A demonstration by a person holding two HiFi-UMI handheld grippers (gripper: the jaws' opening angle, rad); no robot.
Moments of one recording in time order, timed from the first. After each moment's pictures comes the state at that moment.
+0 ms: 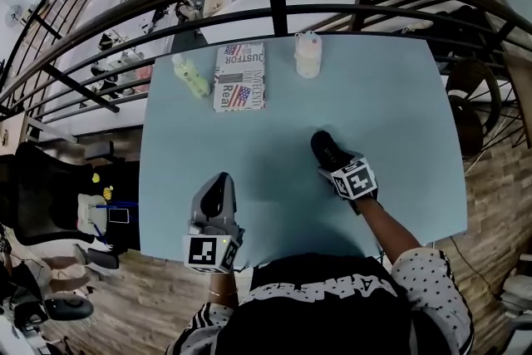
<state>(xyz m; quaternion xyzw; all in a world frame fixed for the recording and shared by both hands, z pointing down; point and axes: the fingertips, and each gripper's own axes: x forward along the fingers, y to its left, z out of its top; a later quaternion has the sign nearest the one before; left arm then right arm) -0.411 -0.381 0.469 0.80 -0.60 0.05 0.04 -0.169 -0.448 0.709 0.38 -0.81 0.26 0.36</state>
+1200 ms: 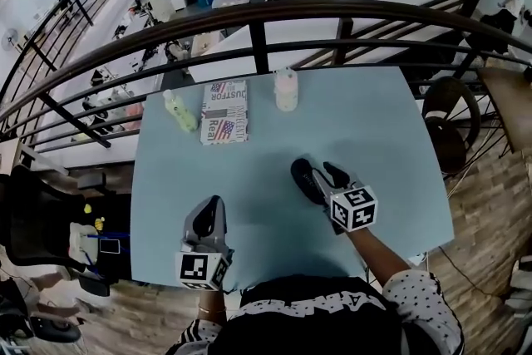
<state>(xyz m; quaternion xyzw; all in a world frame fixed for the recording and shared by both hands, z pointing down) -0.389 -0.367 0.451 0.82 -0.57 0.05 0.02 -0.148 -0.455 0.558 0.48 -0.85 0.18 0.11</state>
